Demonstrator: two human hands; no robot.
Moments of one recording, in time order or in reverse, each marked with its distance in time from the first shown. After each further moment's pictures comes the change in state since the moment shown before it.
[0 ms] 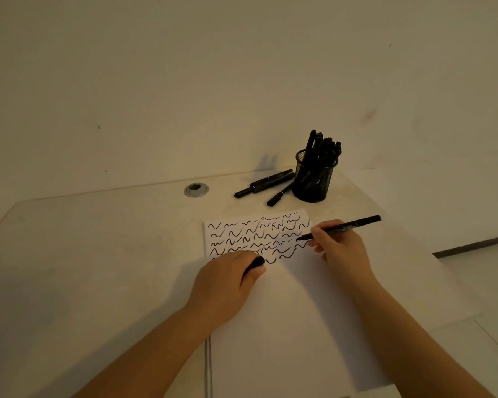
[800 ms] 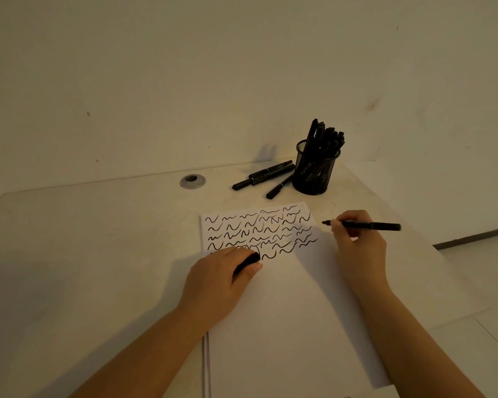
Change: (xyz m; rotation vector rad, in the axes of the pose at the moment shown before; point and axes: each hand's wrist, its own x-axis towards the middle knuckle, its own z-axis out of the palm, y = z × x) left_hand -0.005 -0.005 0.002 -0.090 0.041 -0.051; right_hand 0.001 0.010 -0.011 -0.191 0.215 -0.156
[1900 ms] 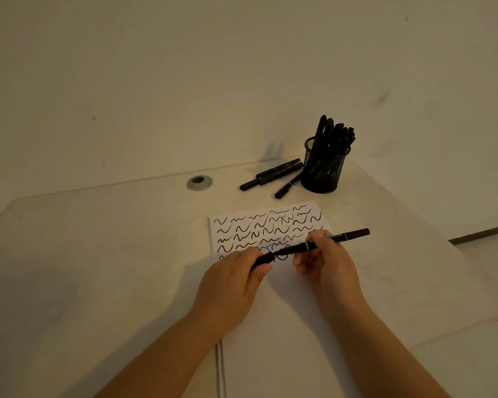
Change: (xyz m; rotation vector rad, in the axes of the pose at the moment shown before) left_hand -0.001 0.004 -0.004 0.023 -0.048 0.036; right_hand -0.046 -0.024 0.044 0.767 -0.283 0.328
